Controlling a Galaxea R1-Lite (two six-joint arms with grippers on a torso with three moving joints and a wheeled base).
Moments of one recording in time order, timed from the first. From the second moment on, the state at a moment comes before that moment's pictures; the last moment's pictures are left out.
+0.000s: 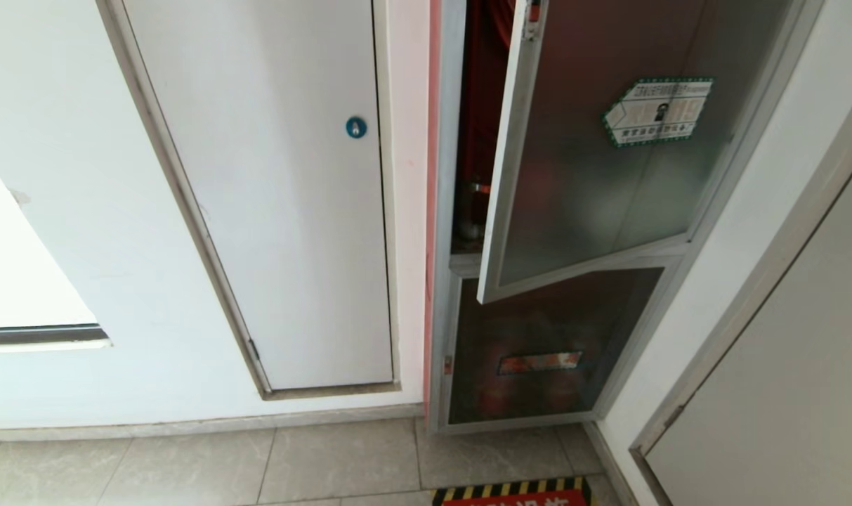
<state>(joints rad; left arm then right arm) 0.00 0.00 0.00 0.02 -0.01 0.02 0.00 0.00 0.00 -0.01 0.01 -0.01</state>
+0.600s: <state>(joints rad) 0.00 0.00 0.00 0.02 -0.01 0.02 0.00 0.00 0.00 -0.01 0.01 0.00</state>
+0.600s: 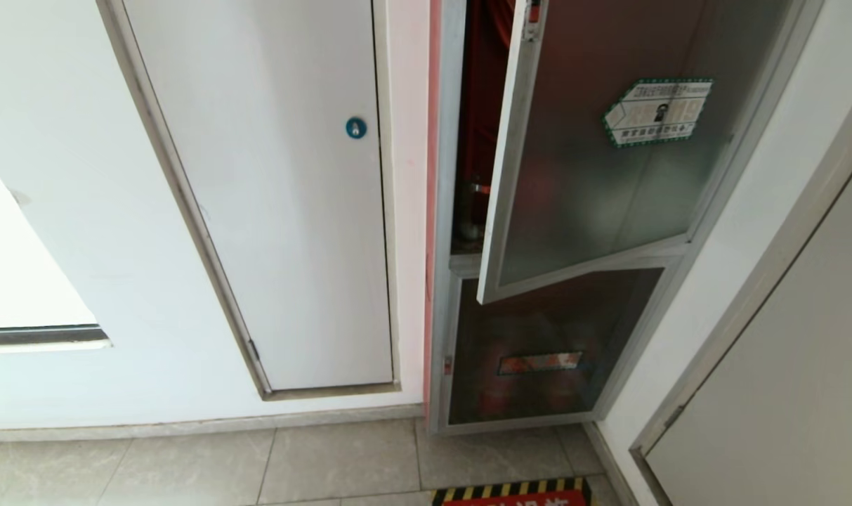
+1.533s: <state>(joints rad) 0.00 0.00 0.00 0.02 -0.01 0.02 0.00 0.00 0.00 -0.01 0.00 0.00</state>
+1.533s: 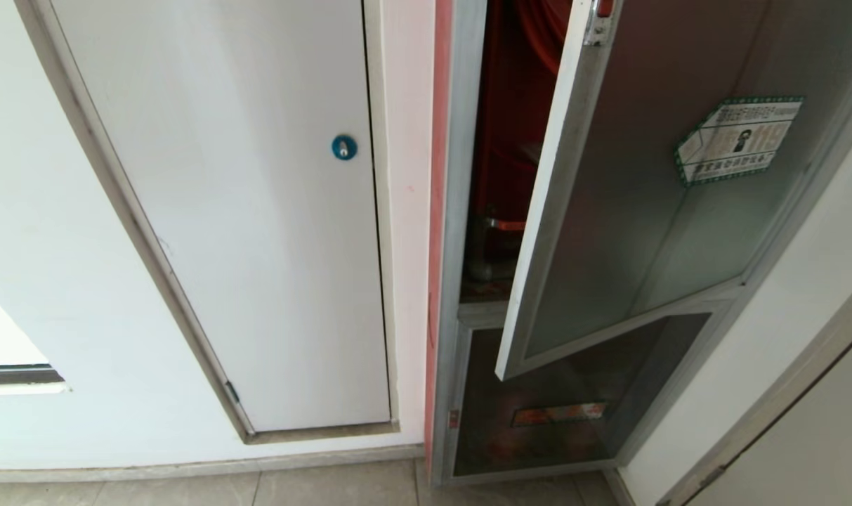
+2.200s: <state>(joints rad) 0.00 0.00 0.00 0.02 -0.01 0.02 0.00 0.00 0.00 -0.01 0.00 0.00</state>
